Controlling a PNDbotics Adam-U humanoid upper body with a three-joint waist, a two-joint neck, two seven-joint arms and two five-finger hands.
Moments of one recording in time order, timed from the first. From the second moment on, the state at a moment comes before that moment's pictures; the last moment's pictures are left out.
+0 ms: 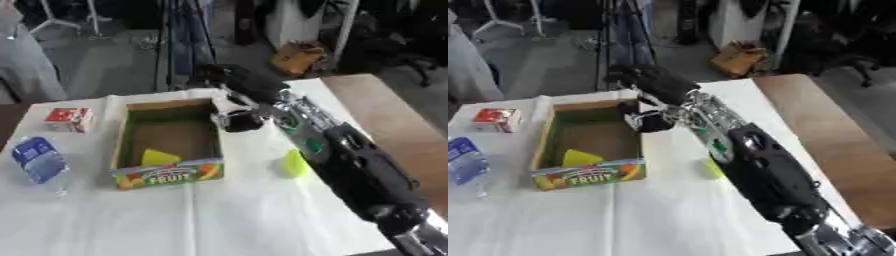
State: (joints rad) left arm -0.18 0.29 0.15 -1.98 -0.03 -0.25 0.07; right arm -0.65 -0.43 0.30 -1.50 0.82 -0.21 0.14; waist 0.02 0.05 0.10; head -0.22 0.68
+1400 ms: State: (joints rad) left arm -0.14 0.30 0.18 -1.98 -0.02 -0.16 0.06; right arm -0.28 -0.56 0.07 -1.90 0.38 -0.03 0.06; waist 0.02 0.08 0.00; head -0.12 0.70
